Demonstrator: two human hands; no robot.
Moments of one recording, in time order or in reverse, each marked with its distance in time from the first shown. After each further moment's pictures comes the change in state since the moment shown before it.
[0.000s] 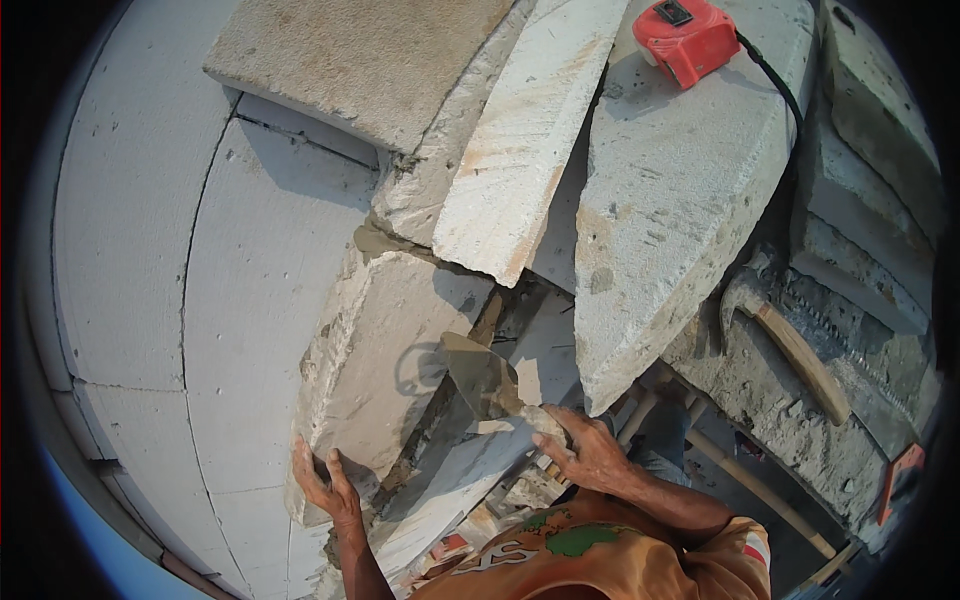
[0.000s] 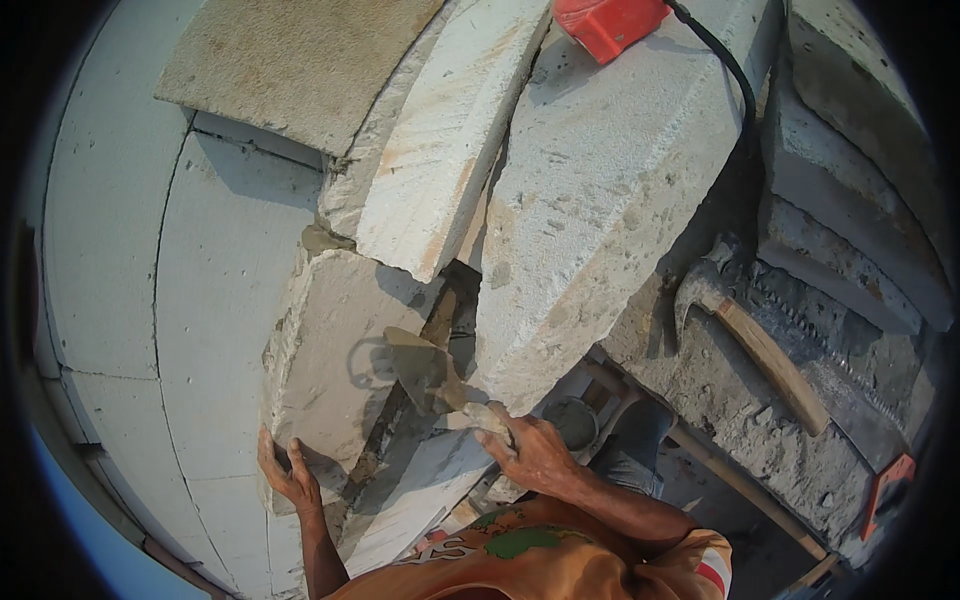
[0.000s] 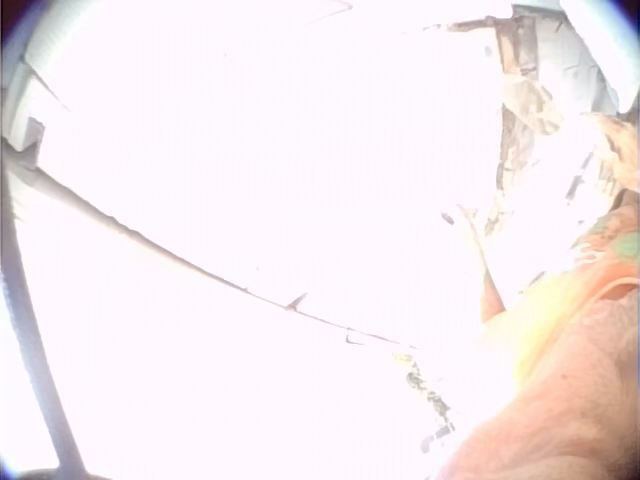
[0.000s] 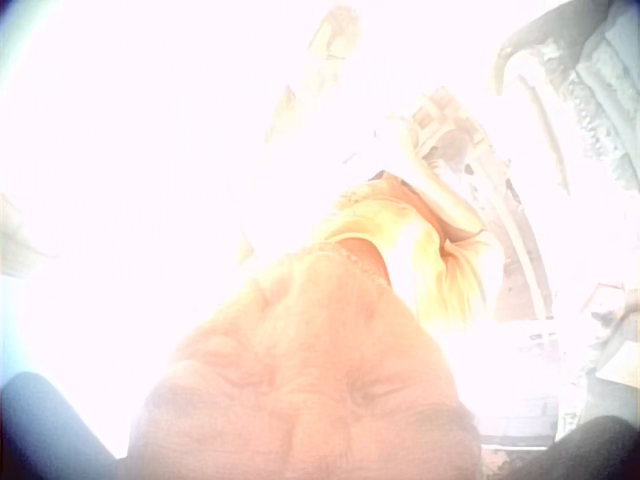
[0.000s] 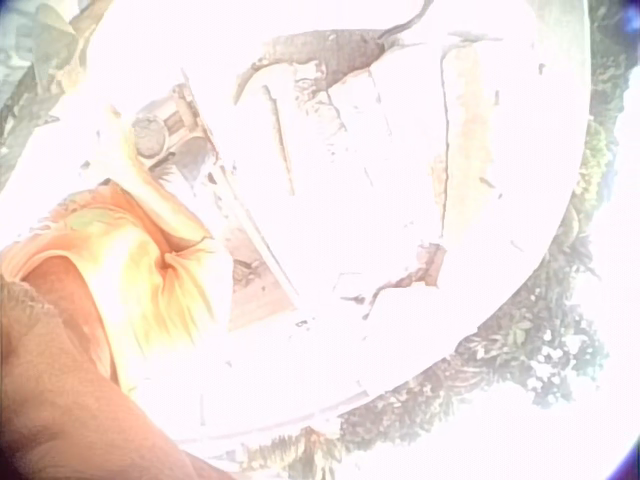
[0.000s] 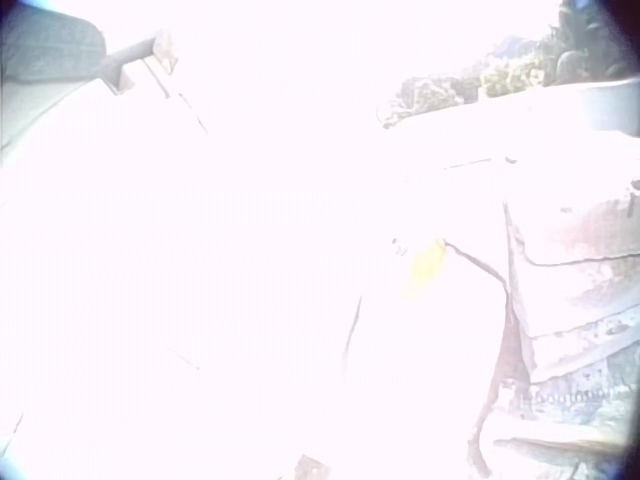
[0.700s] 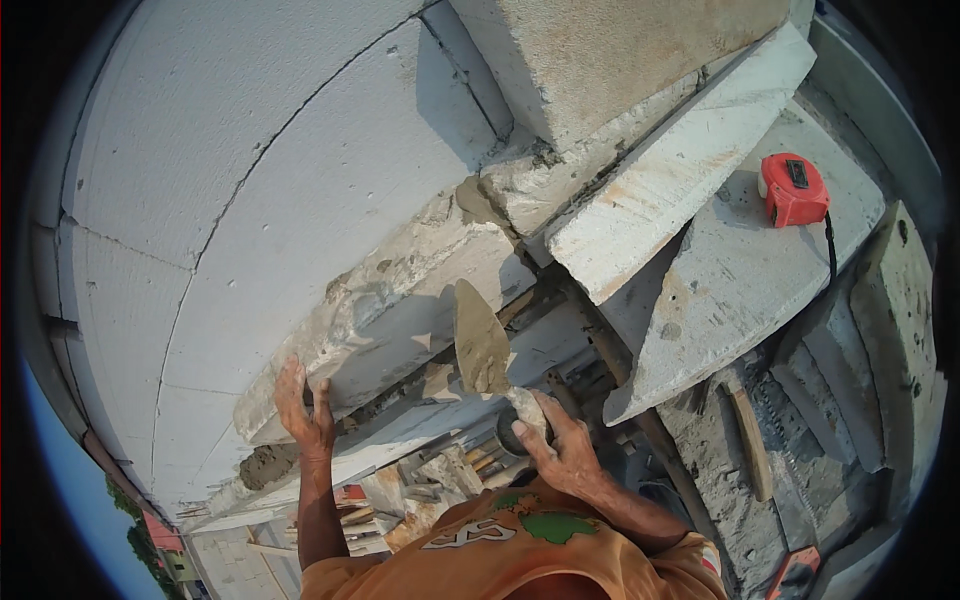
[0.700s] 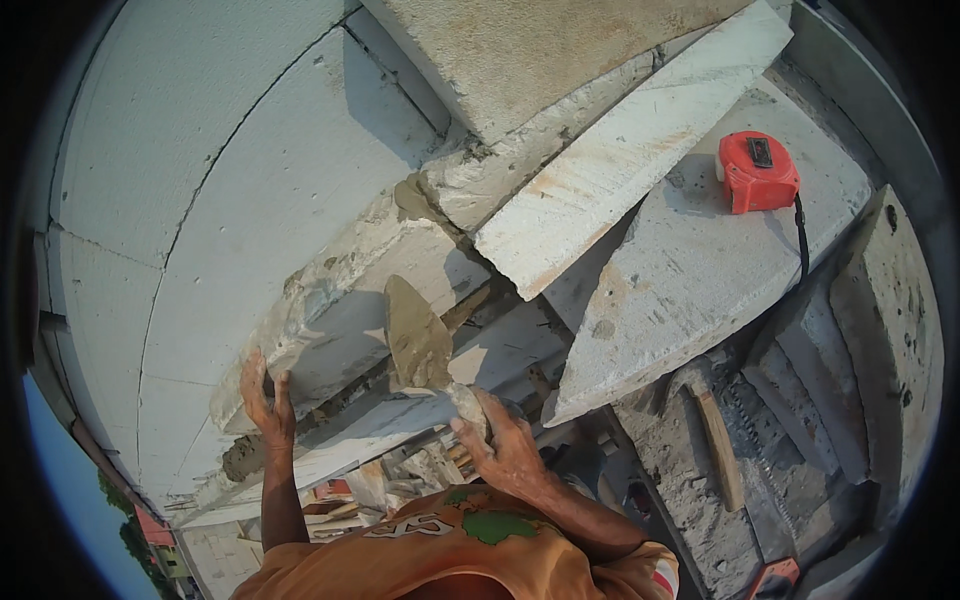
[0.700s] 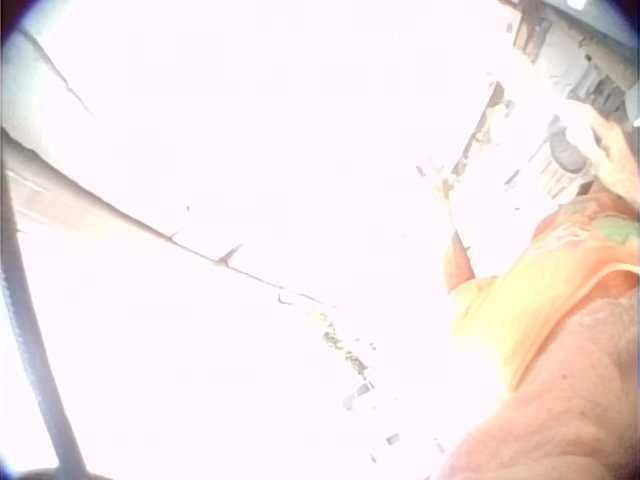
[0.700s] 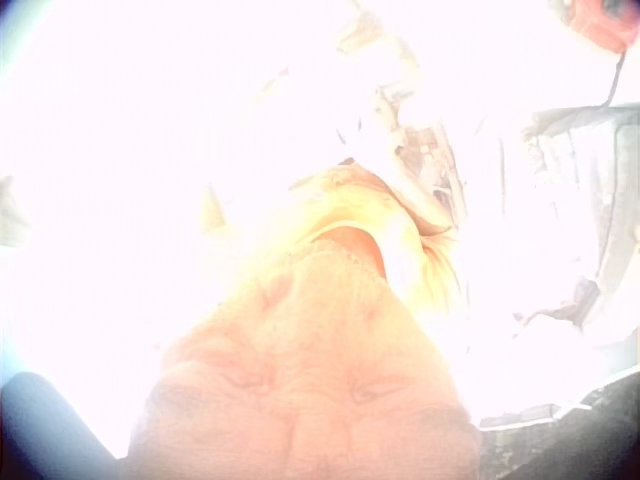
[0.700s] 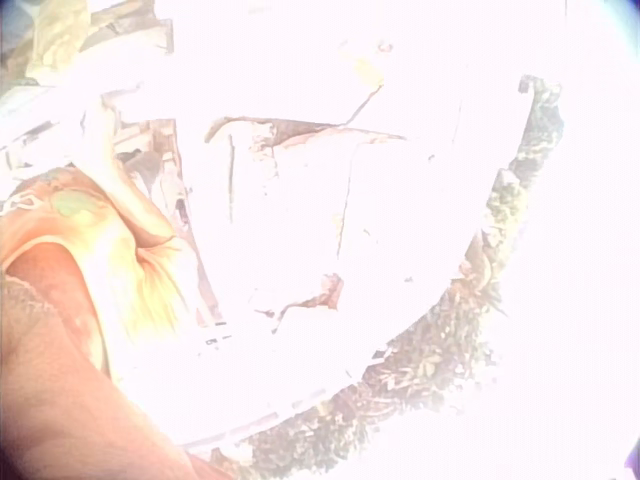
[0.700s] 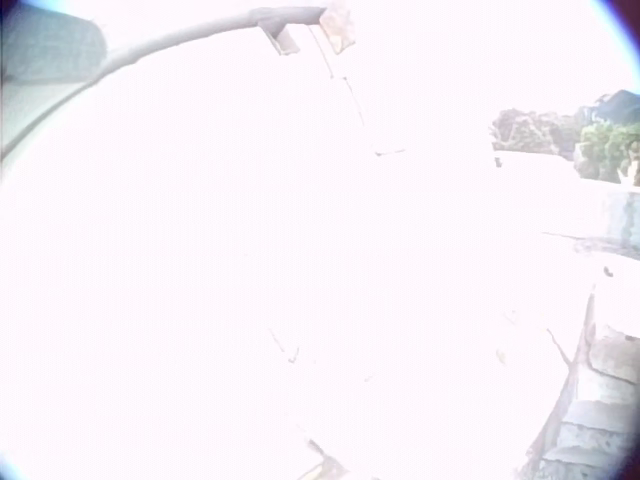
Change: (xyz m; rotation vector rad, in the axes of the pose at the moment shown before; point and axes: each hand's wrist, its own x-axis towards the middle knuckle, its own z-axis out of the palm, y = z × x) left_hand 0.003 0.011 0.001 -0.024 0.034 -0.069; right_hand 0.027 -0.082 -0.022 0.094 -0.219 0.082
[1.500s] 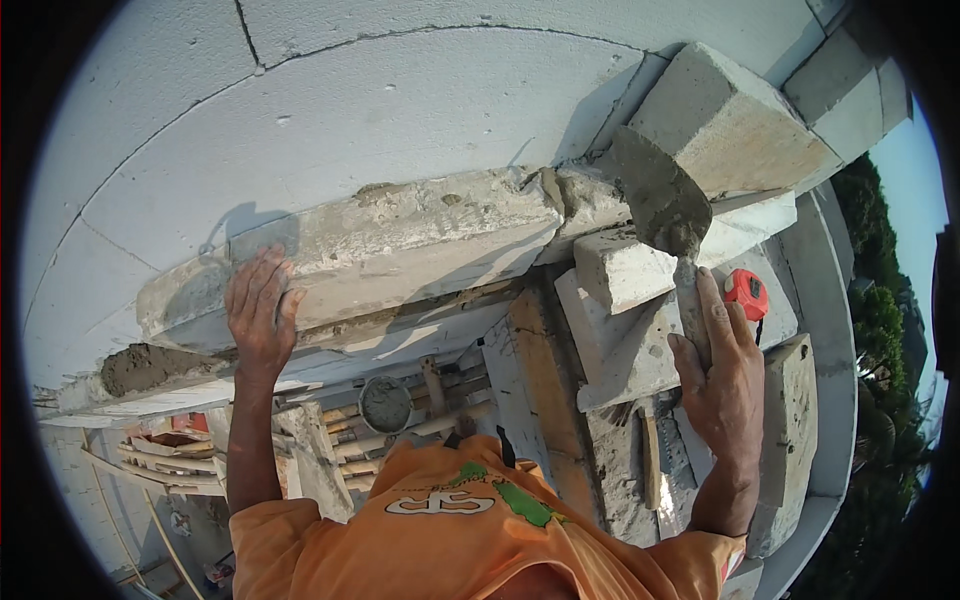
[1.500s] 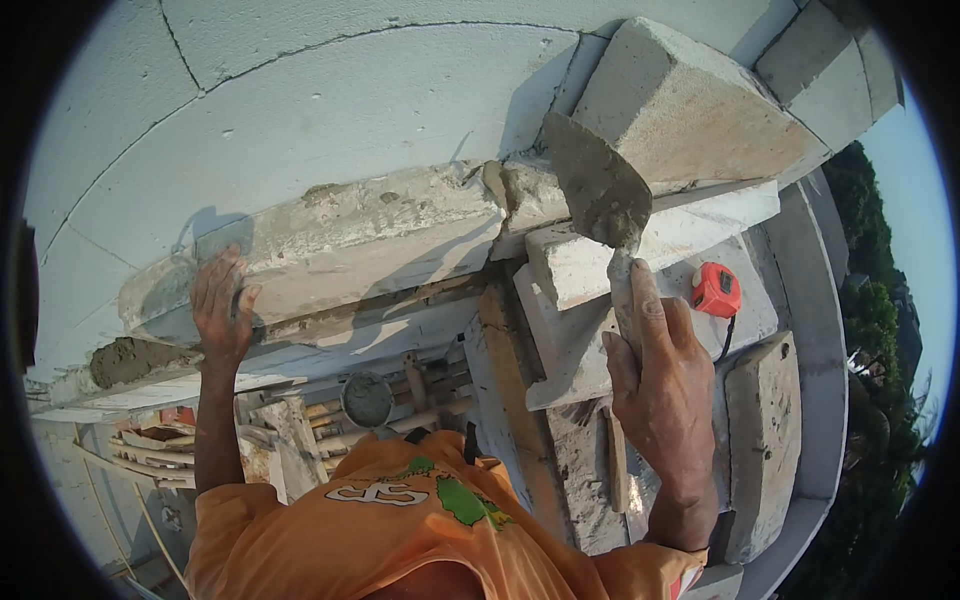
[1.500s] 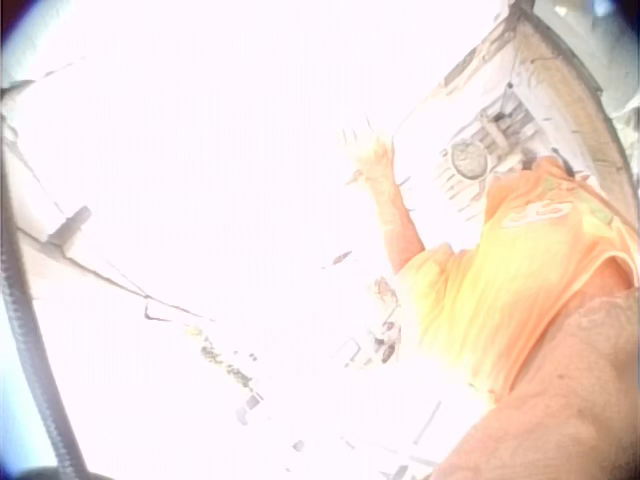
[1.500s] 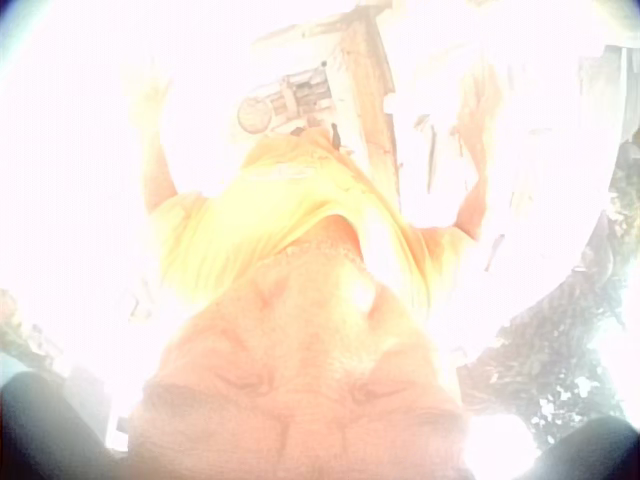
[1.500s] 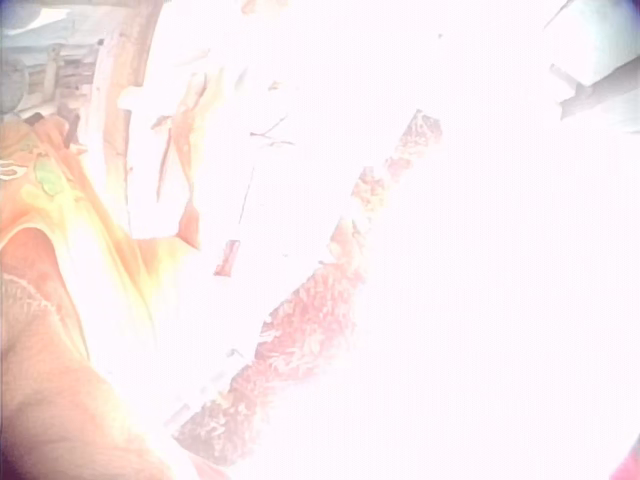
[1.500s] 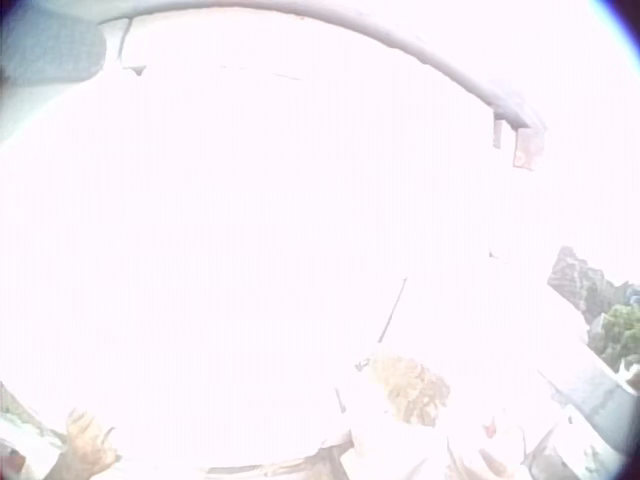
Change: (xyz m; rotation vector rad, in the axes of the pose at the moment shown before) left_hand -0.002 -0.004 0.005 -0.045 0.107 -0.027; right_hand 0.023 -0.230 -0.066 -1.283 0.256 -0.310
